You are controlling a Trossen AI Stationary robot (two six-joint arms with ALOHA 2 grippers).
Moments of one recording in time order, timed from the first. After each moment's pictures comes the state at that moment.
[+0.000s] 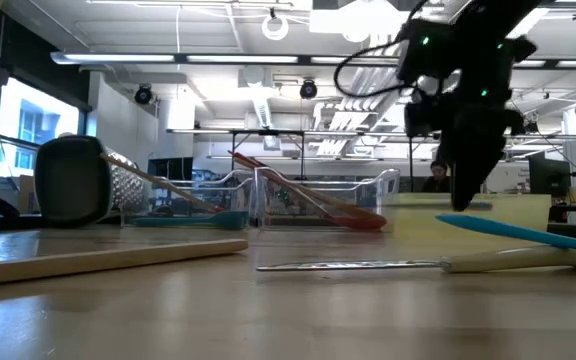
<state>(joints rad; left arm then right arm) -0.58 1.96 2.05 -1.41 -0.58 -1.02 -0.10 1.41 0.77 -0.65 -0.02 0.25</state>
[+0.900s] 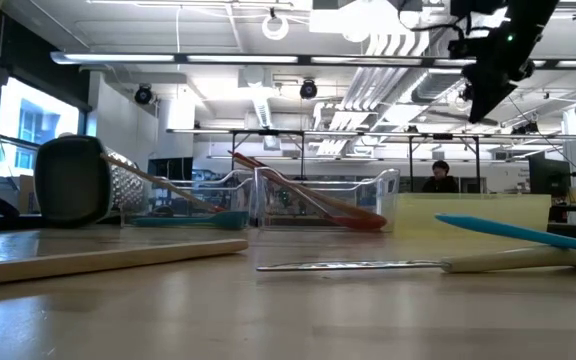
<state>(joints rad) -0.58 1.96 2.05 -1.43 -0.61 -1.00 -0.49 0.94 0.92 -1.02 0.48 0.14</state>
